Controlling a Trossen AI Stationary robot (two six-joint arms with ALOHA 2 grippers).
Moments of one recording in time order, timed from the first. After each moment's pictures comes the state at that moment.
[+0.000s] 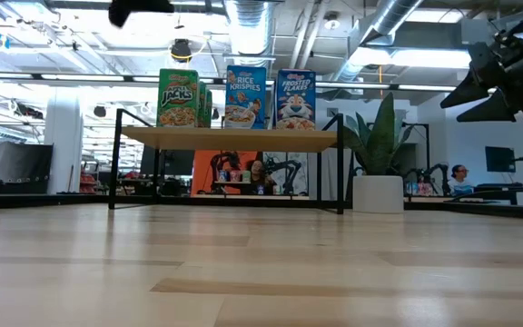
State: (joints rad) left arm 0.32 0.78 1.01 -0.42 -0.17 -0.12; right arm 0.03 0.10 0.32 -0.66 0.92 0.70
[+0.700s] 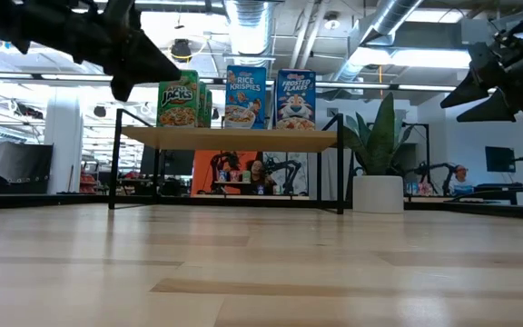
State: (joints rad) left arm 0.16 0.74 0.37 0.26 -0.22 -0.26; right arm 0.03 0.10 0.32 -0.66 0.92 0.70
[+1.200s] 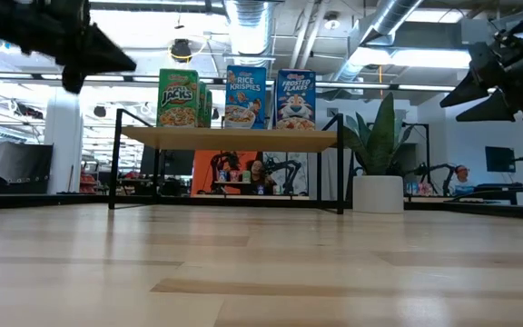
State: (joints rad) left arm 0.17 0.26 0.34 -0.13 -0.38 -0.30; right arm 0.03 0.10 0.32 -0.65 0.92 0.70
